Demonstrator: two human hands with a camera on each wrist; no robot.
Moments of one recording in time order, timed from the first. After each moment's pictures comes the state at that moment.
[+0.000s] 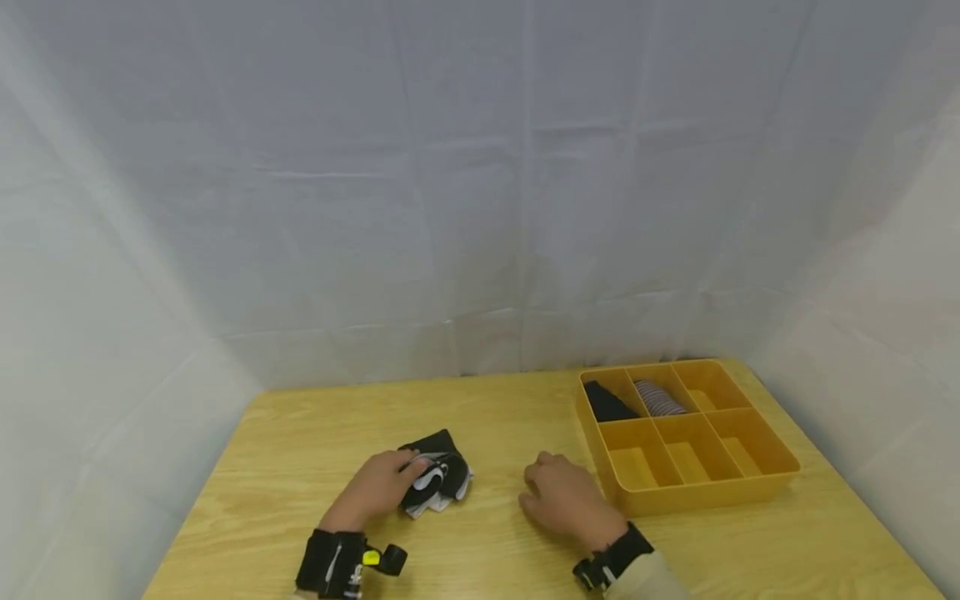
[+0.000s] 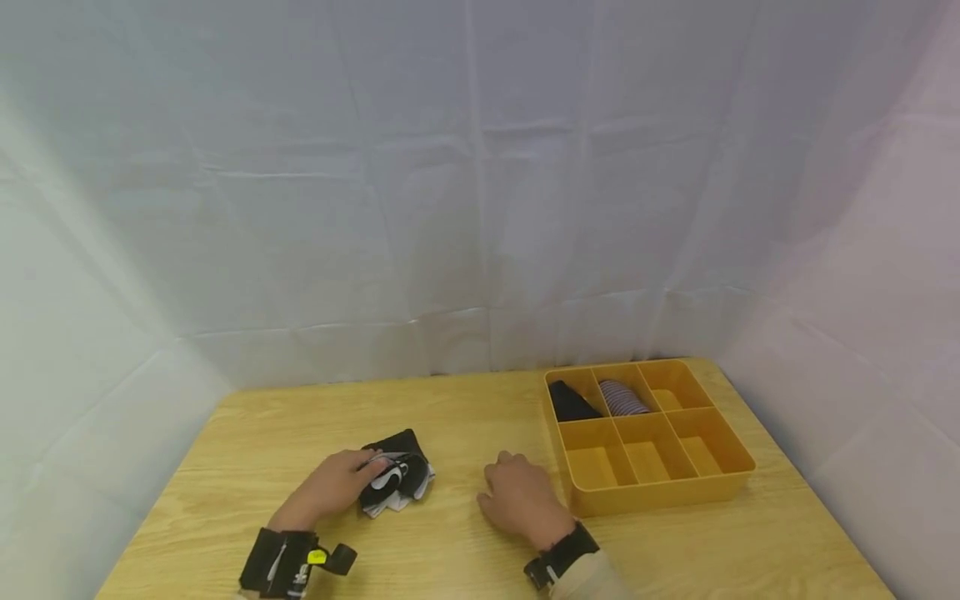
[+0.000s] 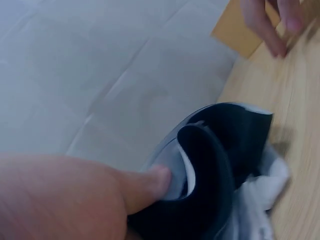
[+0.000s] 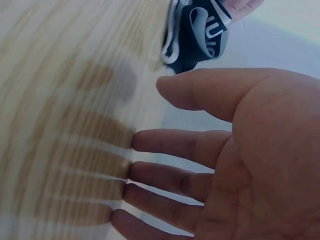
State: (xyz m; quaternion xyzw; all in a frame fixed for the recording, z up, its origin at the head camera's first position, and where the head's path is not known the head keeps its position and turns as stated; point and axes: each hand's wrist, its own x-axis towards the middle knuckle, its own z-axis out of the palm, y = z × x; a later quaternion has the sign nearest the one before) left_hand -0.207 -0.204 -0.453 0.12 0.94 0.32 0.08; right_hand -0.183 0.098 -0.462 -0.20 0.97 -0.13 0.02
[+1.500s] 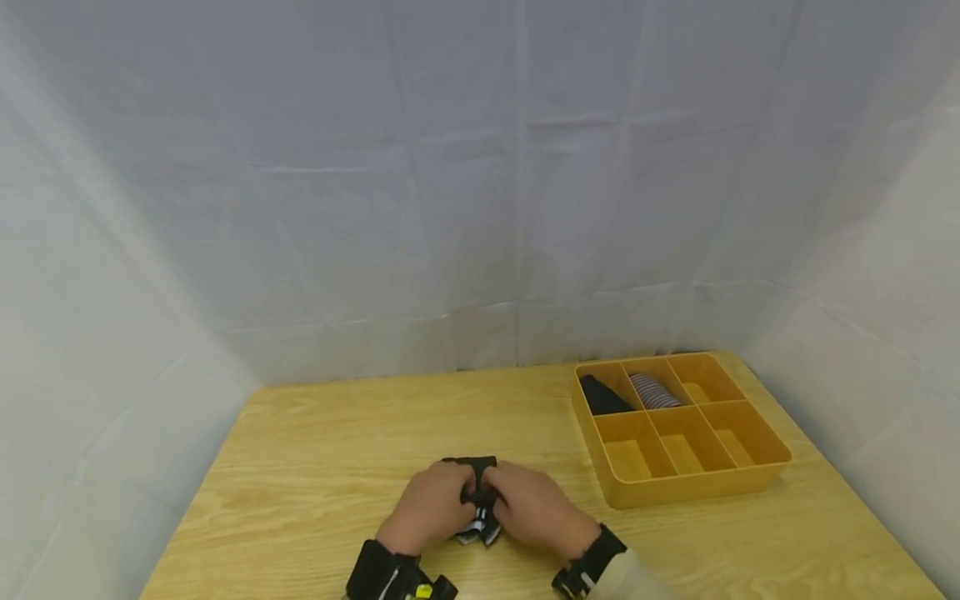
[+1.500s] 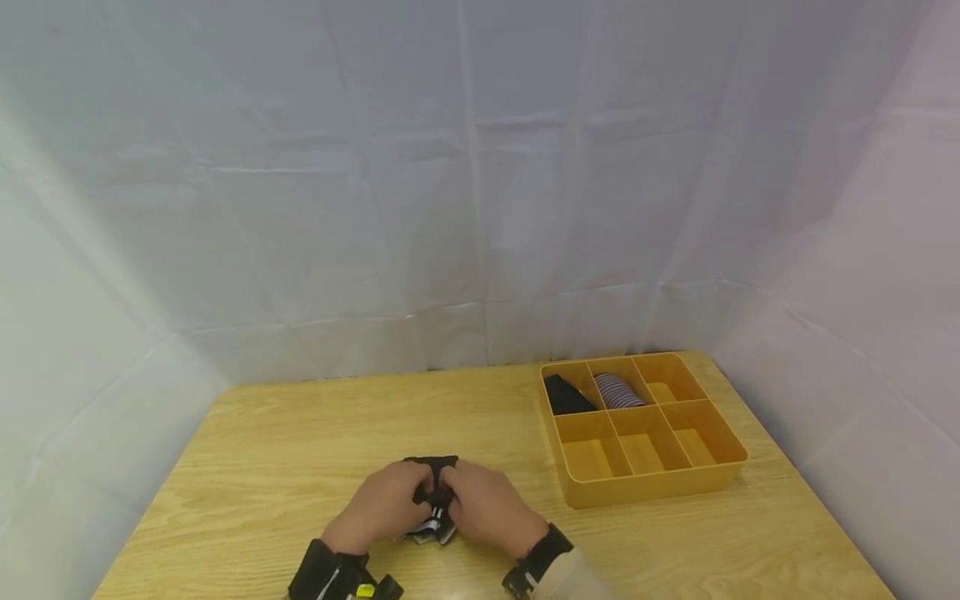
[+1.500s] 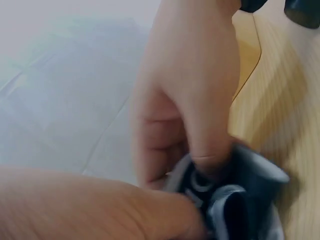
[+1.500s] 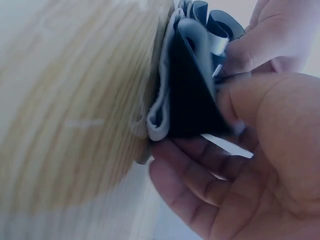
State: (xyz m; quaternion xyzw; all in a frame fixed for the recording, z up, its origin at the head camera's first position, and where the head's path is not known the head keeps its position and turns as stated) left_hand -0.172 -0.125 -0.441 0.21 0.94 0.26 0.06; right_hand -0.175 0.066 -0.470 -0.28 0.93 -0.23 0.03
